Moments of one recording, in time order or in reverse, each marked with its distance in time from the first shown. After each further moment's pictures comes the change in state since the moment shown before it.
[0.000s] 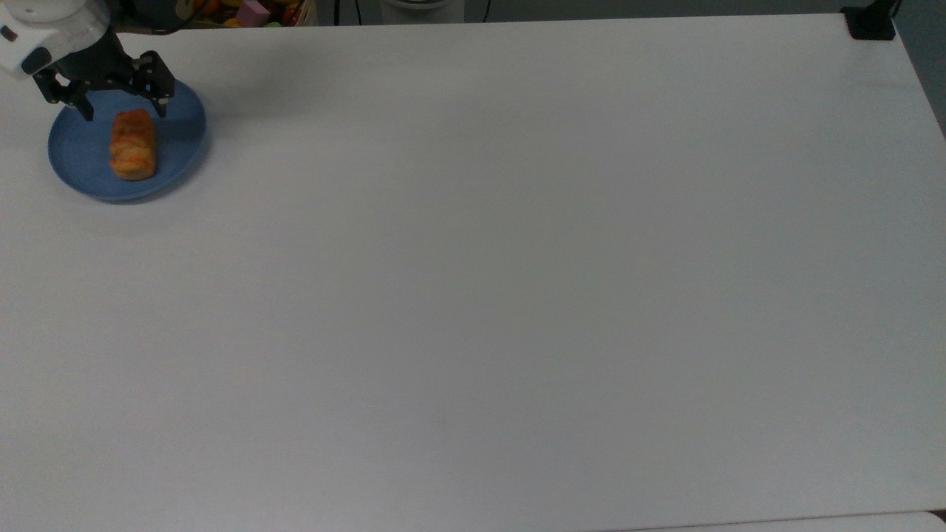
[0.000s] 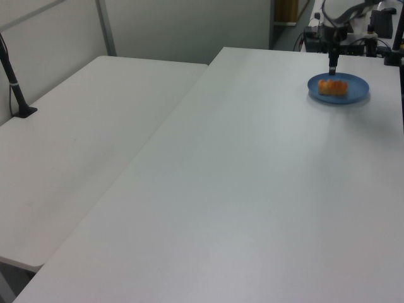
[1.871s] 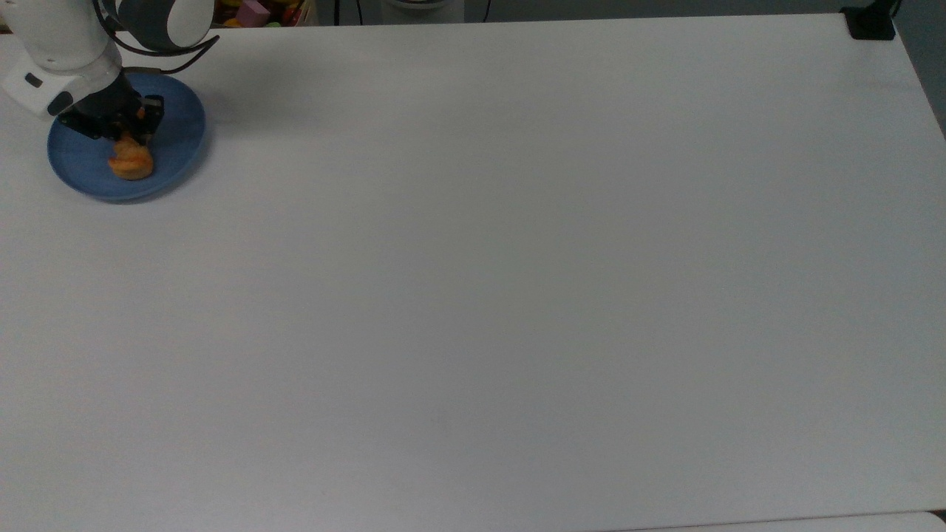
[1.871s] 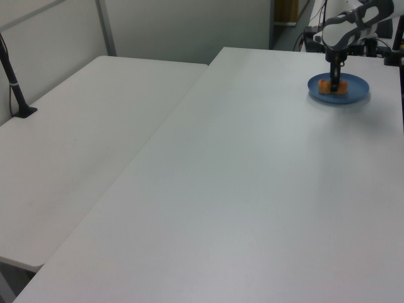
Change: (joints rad) arm -0.036 0.108 0.000 -0.058 0.017 0.169 -0.101
